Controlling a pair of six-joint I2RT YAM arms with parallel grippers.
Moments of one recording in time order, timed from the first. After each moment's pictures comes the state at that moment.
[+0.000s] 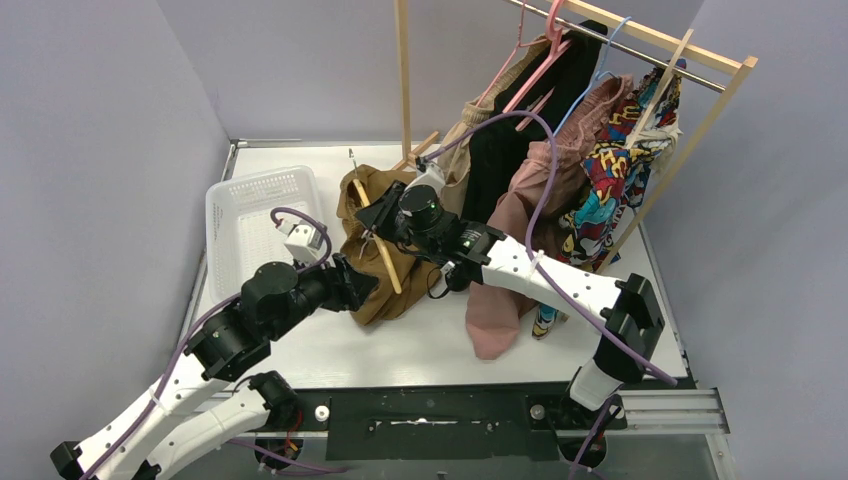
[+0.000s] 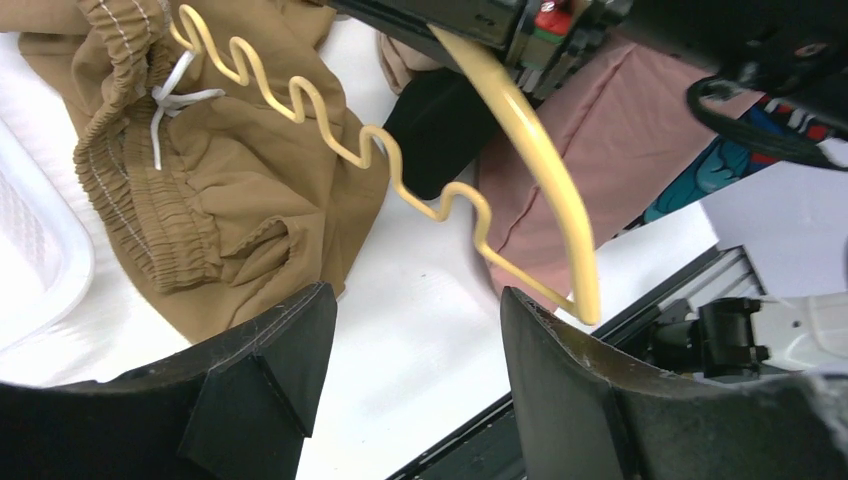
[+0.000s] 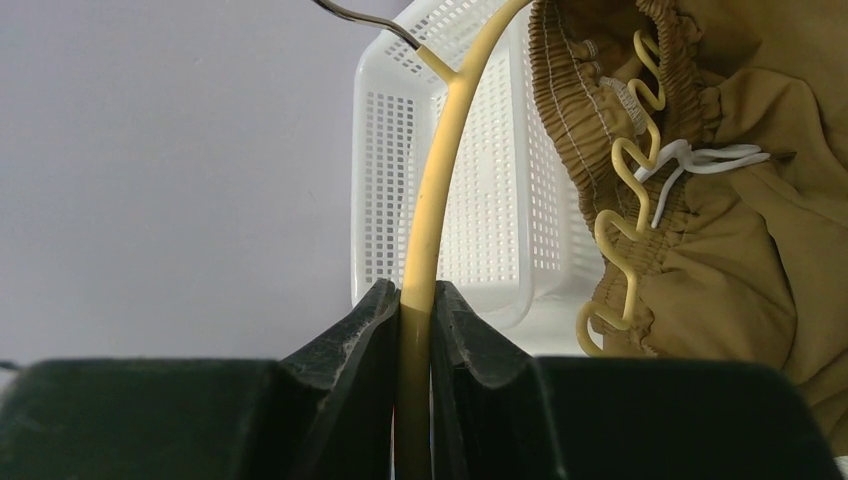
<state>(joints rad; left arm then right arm) -0.80 0.64 0.80 -0.50 -0.15 -0.57 0.97 1.62 1.43 -0.14 0.23 1.06</state>
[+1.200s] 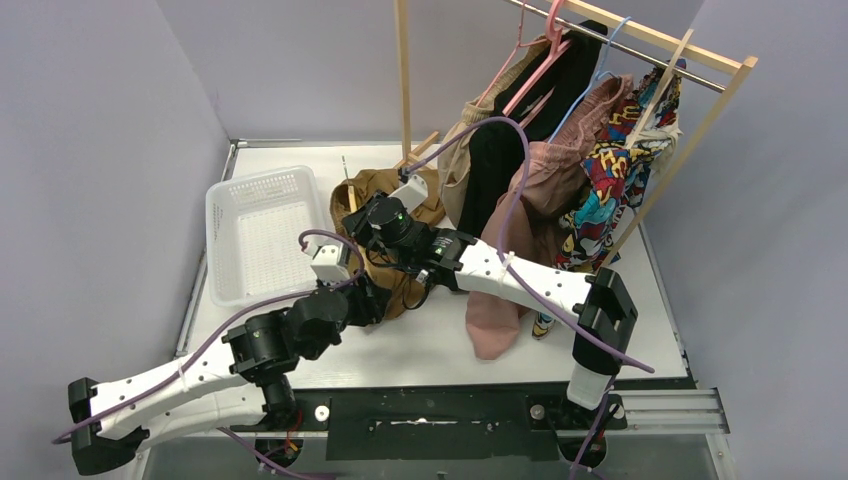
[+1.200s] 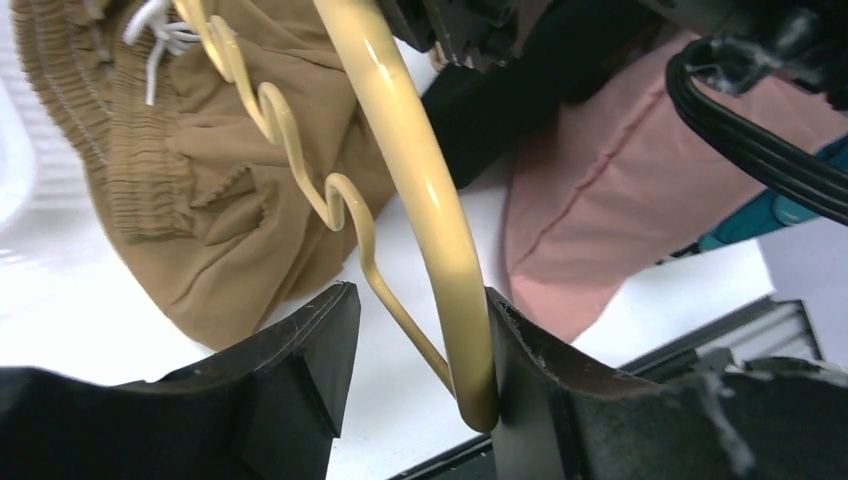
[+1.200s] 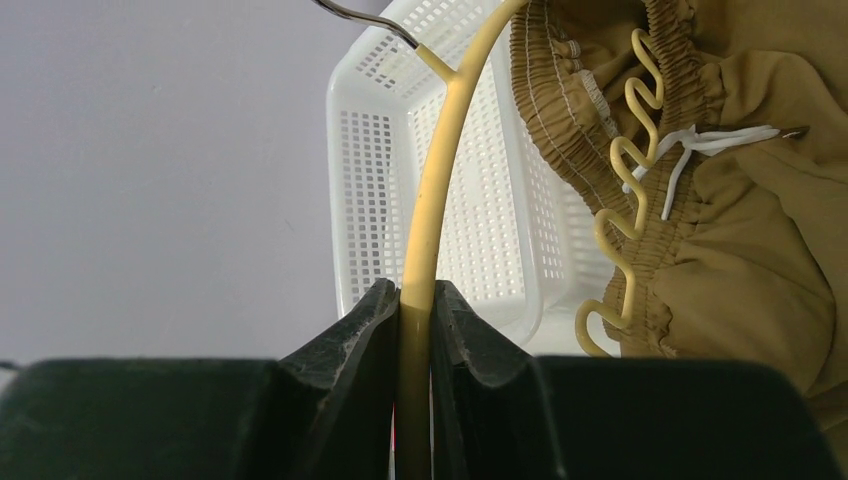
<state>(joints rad) -1.13 0.72 0.71 -0.43 -0.57 -0.80 1.05 1.75 1.54 -0.18 0.40 1.14</state>
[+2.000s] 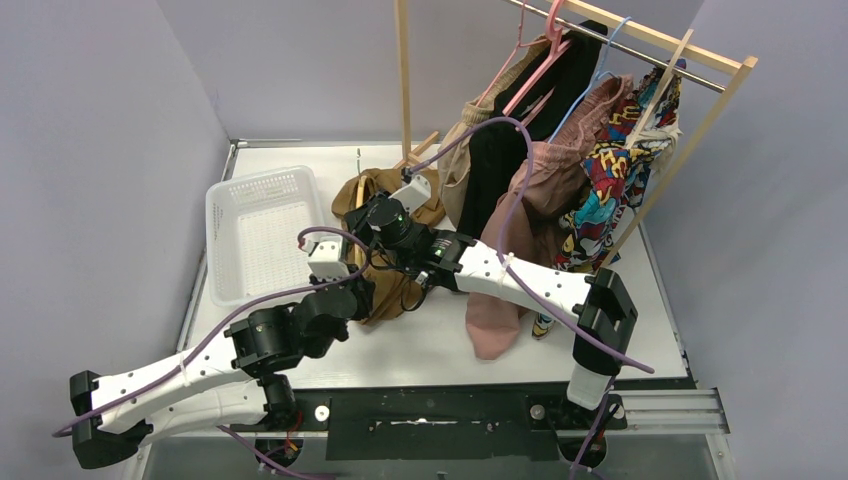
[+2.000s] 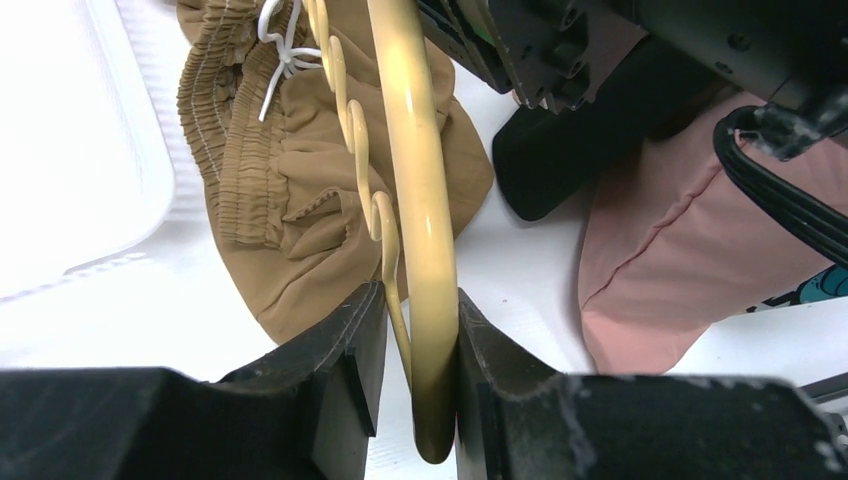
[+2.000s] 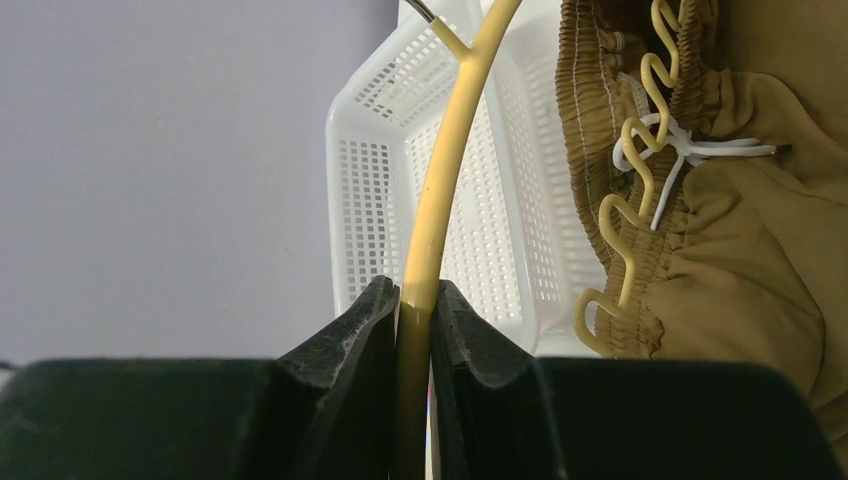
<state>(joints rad) -1.16 0.79 0.79 -0.55 -0.77 -0.78 1.06 1.75 1.53 -0.17 0.47 1.14</state>
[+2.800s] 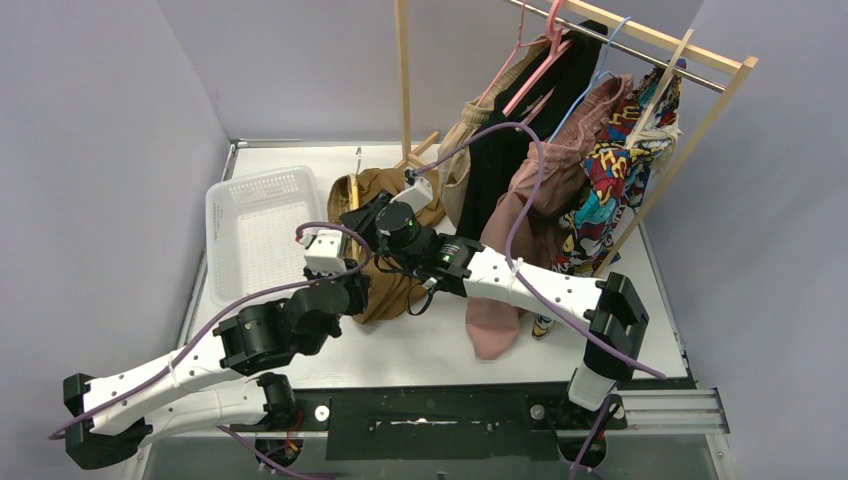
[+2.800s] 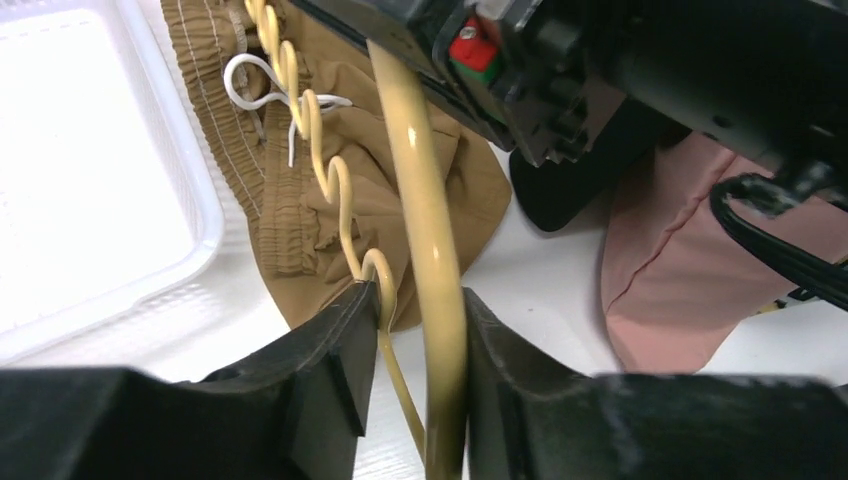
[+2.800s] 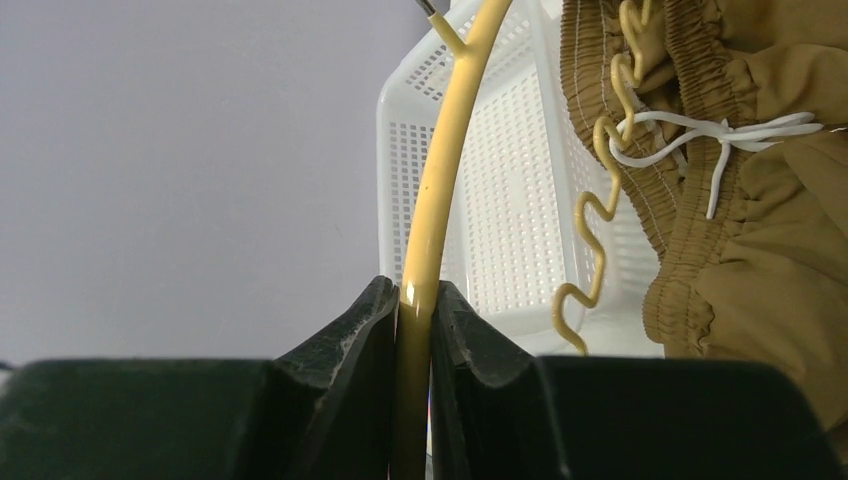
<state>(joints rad) -1.16 0.78 0.87 -0.61 -0.80 -0.66 1.07 1.69 1.46 -0.08 0.42 1.15</state>
